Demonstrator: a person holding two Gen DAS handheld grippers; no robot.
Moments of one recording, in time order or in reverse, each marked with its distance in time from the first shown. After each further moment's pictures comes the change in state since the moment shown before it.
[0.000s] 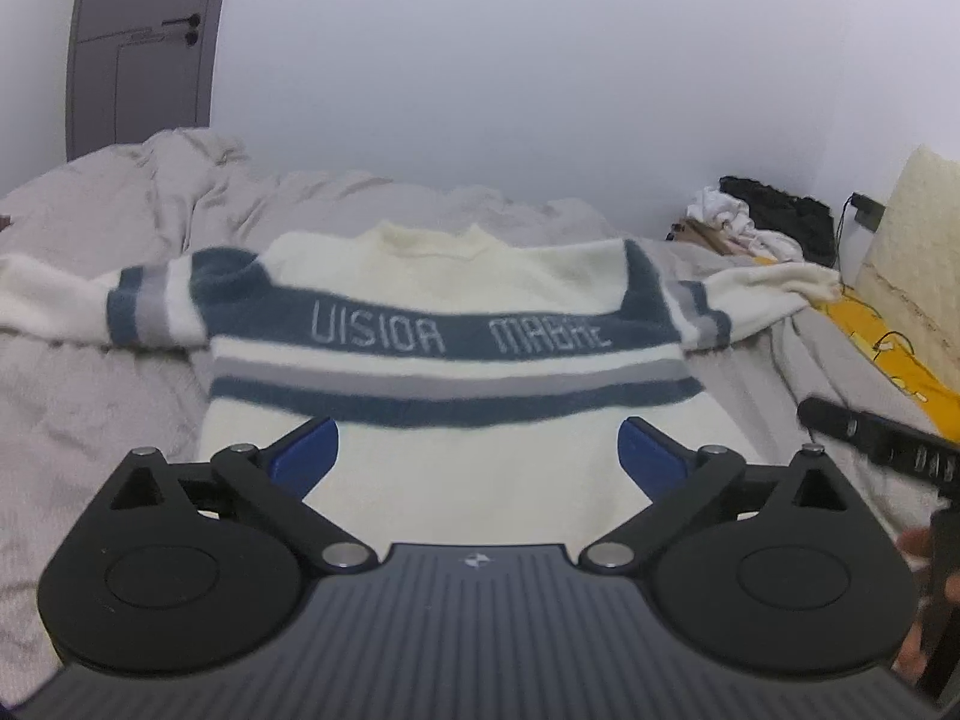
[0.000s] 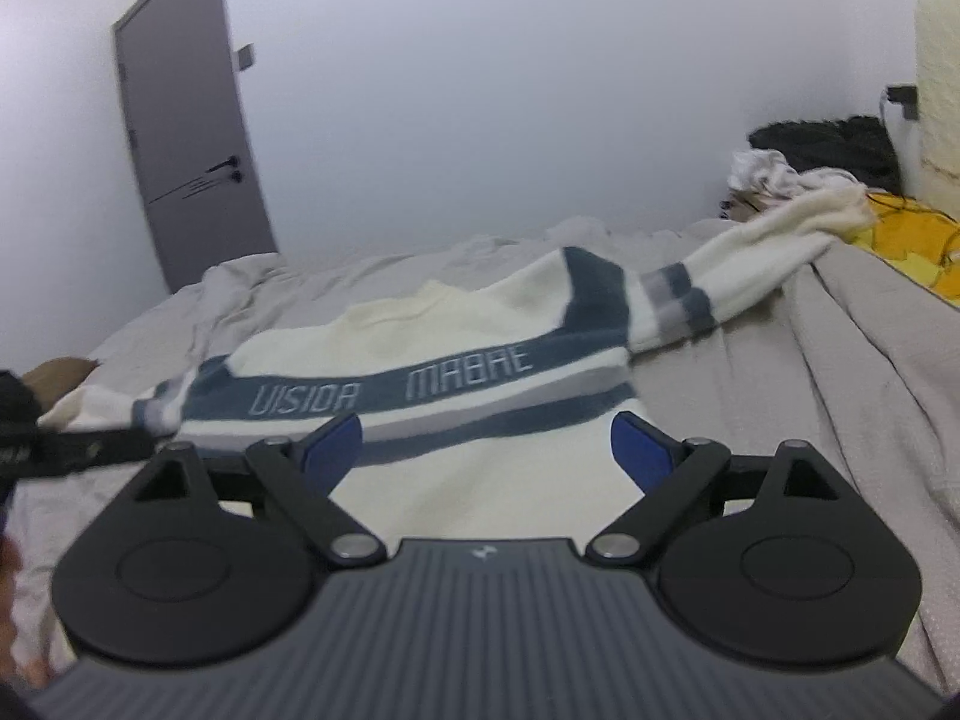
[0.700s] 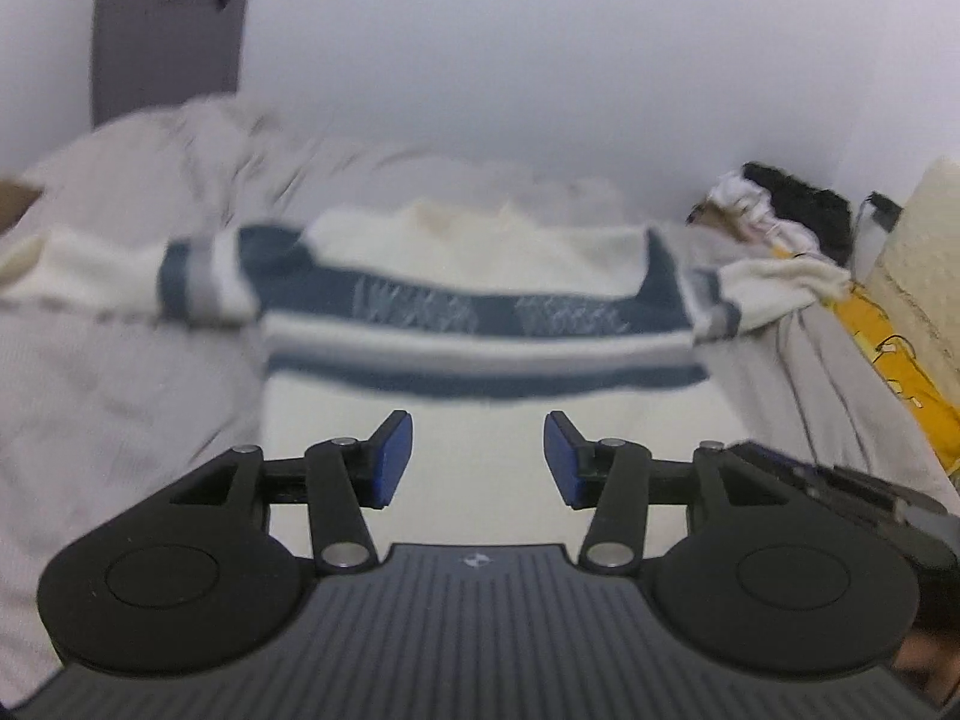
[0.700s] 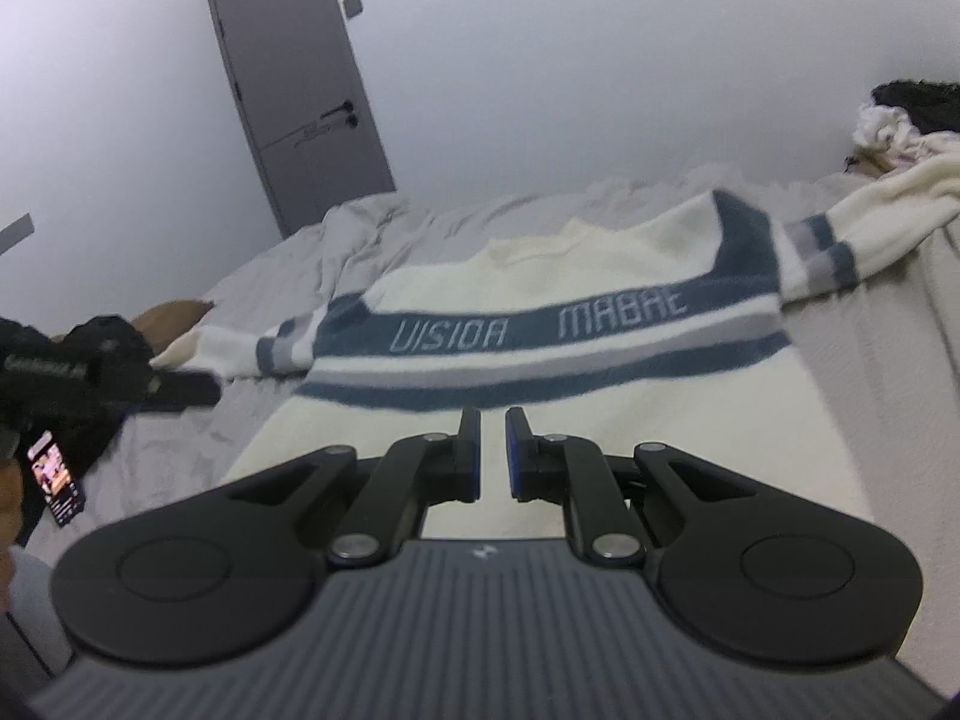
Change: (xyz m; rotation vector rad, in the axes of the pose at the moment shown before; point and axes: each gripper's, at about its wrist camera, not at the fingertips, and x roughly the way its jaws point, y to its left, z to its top) left arm -0.045 0.007 0.032 -0.033 0.063 0.037; right arm -0.001 0.048 -0.010 -0.047 0.106 0.241
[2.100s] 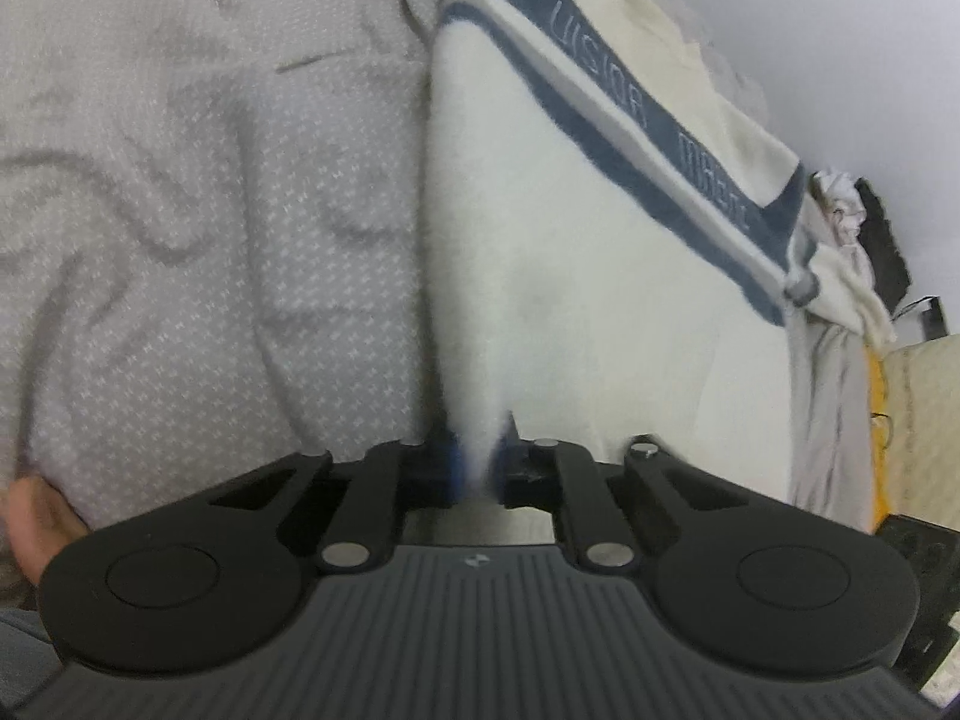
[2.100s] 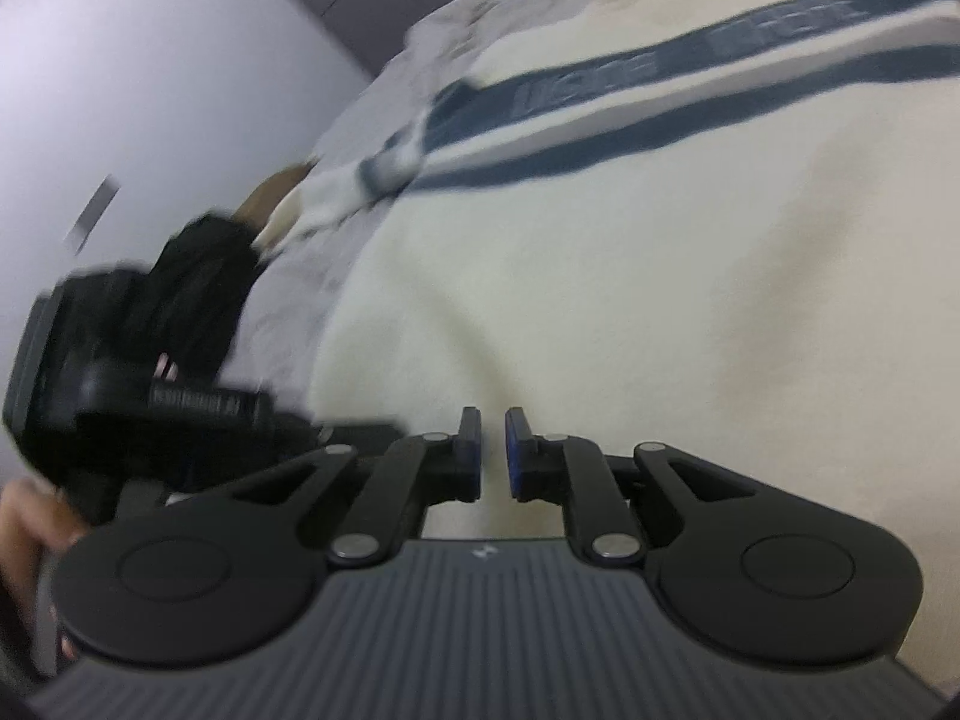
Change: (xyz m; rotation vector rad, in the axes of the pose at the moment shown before) left arm 0.081 0.127 -0.091 -0.559 0.459 -0.053; right arm 0.091 0.022 -0.051 0.231 0.411 0.292
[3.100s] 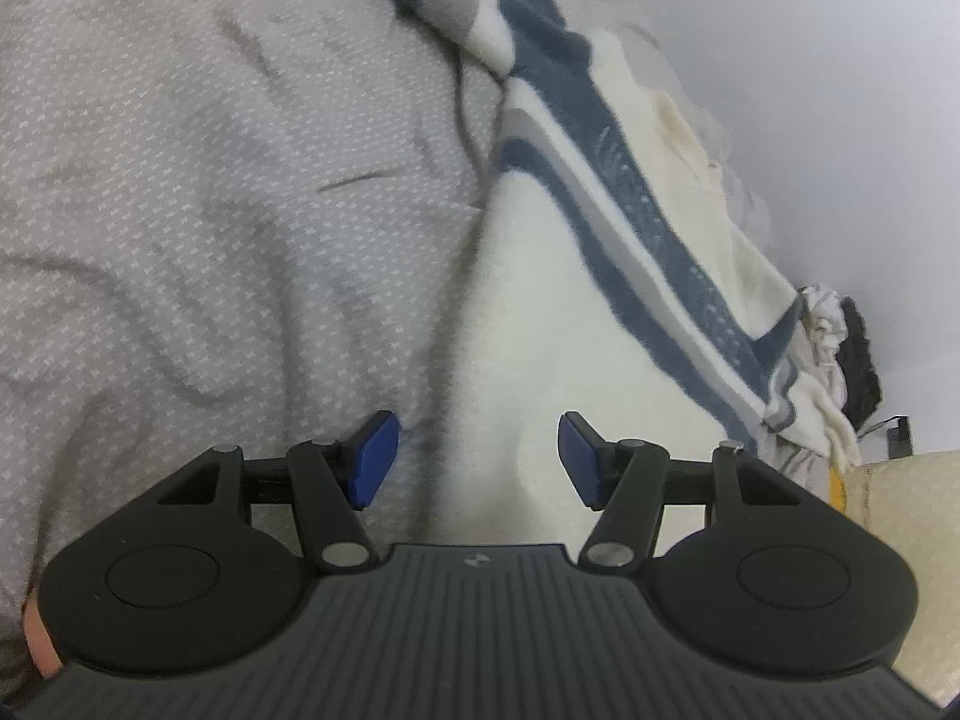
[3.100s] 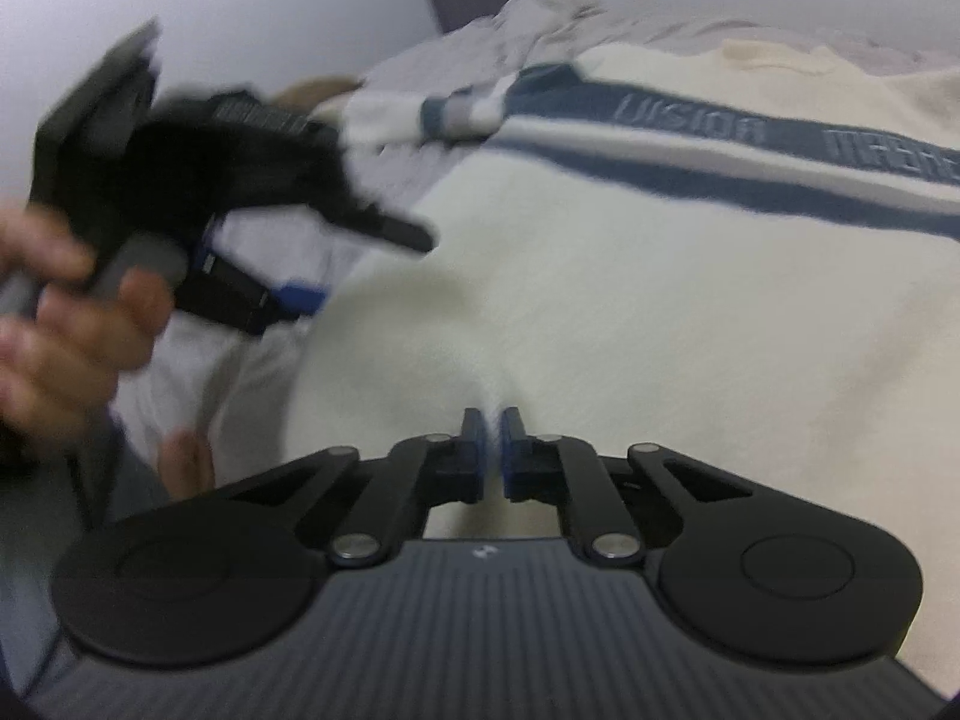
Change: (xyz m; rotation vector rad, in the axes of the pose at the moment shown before) left arm 0.002 0.030 0.053 -0.156 -0.130 -0.094; right arm 0.022 0.044 -0.015 -0.377 0.022 -0.063
